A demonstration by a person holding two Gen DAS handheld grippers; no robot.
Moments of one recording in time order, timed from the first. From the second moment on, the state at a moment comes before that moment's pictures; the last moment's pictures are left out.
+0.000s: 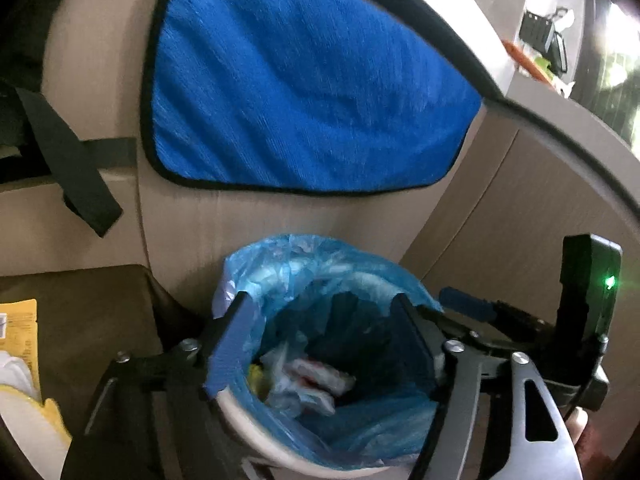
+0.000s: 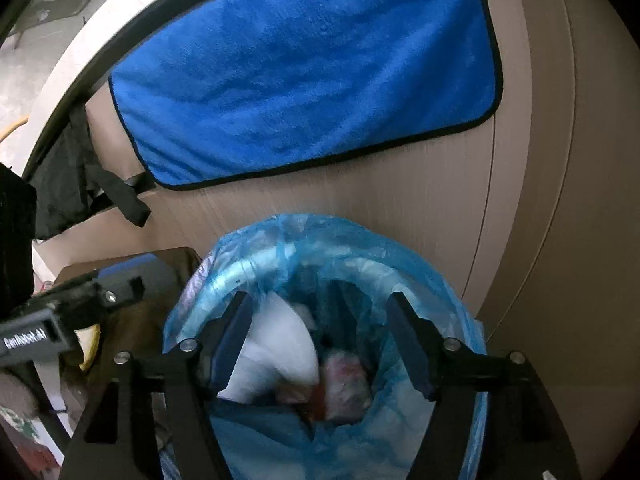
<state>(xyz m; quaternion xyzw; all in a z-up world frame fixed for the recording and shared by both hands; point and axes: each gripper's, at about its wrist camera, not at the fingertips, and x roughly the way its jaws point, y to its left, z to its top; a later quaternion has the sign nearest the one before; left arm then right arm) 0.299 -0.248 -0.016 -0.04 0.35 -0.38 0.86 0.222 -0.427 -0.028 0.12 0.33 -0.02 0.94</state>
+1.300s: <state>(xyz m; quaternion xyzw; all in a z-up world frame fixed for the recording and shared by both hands) 0.244 0.155 -0.039 -0.17 0.33 -0.13 0.92 0.302 -0.150 -0.038 0.03 0.45 0.21 0.87</state>
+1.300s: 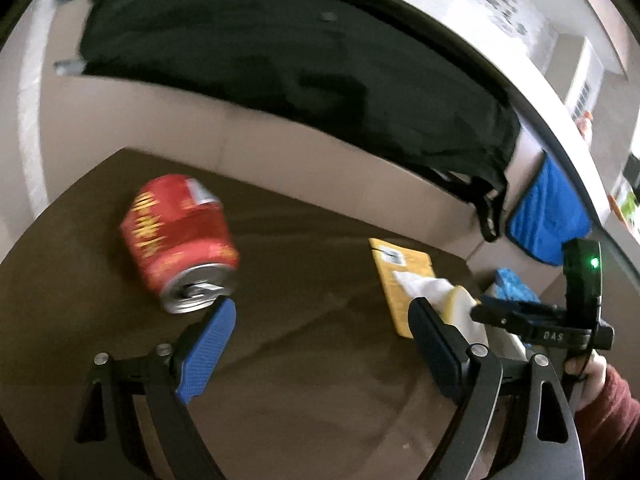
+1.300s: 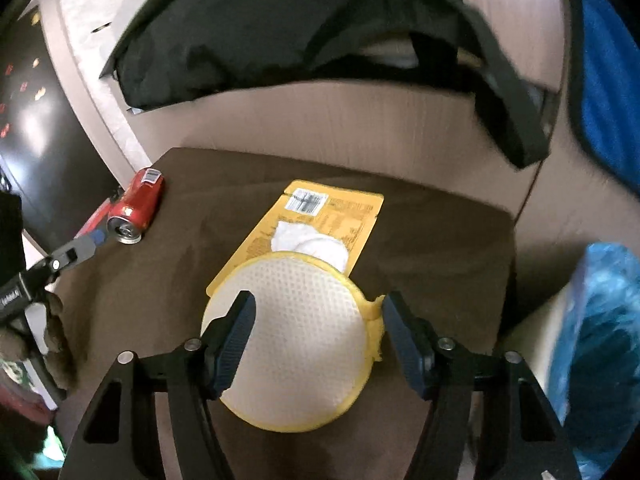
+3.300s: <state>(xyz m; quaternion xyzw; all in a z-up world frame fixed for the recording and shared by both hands) 0.221 0.158 -0.046 -0.20 0.34 -0.14 0.91 0.348 -0.057 -0.013 -0.08 0.40 0.21 0.89</state>
